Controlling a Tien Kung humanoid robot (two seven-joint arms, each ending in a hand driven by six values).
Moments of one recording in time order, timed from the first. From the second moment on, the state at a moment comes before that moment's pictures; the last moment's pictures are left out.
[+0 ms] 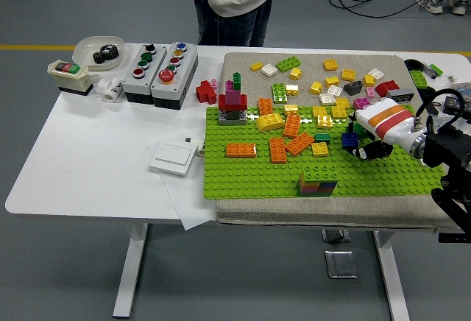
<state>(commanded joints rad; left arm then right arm) -0.22 0.12 -0.41 -0.32 0.83 0.16 0.31 0.74 -0.39 0.71 0.84 -2.27 -0.20 0.21</state>
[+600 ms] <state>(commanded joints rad) -0.21 0.12 -0.42 -0.31 0.84 0.16 0.31 0.71 -0.57 0.75 1.22 -2.16 -0.10 0.21</state>
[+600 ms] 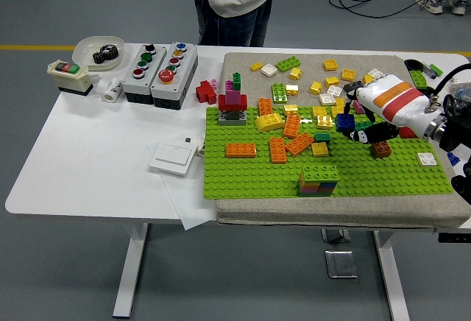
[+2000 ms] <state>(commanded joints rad) -0.21 0.12 -0.41 -0.31 0.83 0.16 0.31 0.62 -0.62 0.69 1.45 -2.19 0.01 0.17</state>
